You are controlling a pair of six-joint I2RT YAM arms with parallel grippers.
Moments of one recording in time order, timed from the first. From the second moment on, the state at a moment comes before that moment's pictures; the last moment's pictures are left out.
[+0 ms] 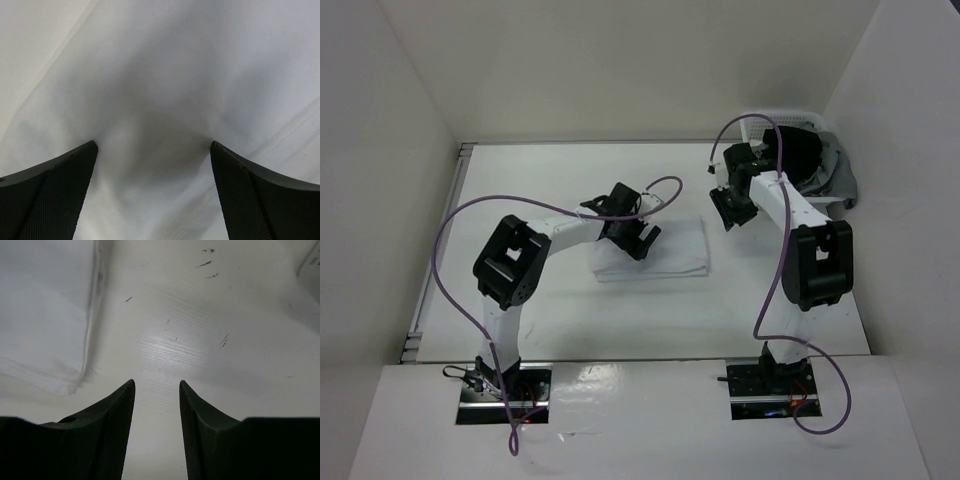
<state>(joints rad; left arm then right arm) -0.59 2.02 1.38 -0.33 0.14 0.11 0.18 1.80 1.46 -0.87 0.04 -0.22</state>
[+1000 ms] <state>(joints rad) -0.24 1.90 1.62 -0.64 0.27 0.10 0.18 1.88 1.60 -0.90 -0.12 -0.21</state>
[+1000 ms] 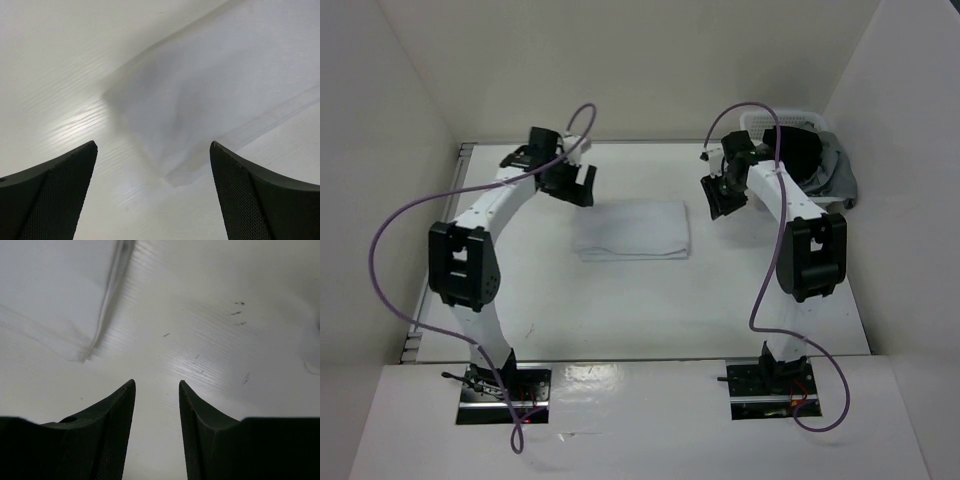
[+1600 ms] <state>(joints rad) 0.05 2.10 1.56 -0.68 0.63 0.31 0.18 1.96 1.61 -0.91 -0.25 -0.22</state>
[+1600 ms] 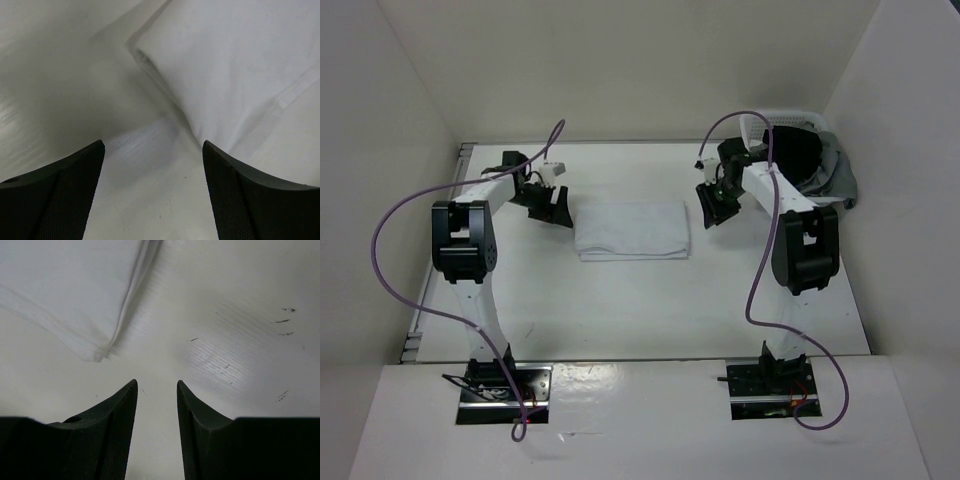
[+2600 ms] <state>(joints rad) 0.00 2.29 1.80 -0.65 0.69 0.31 0.18 1.88 1.56 -0.92 -0.19 -0.22</state>
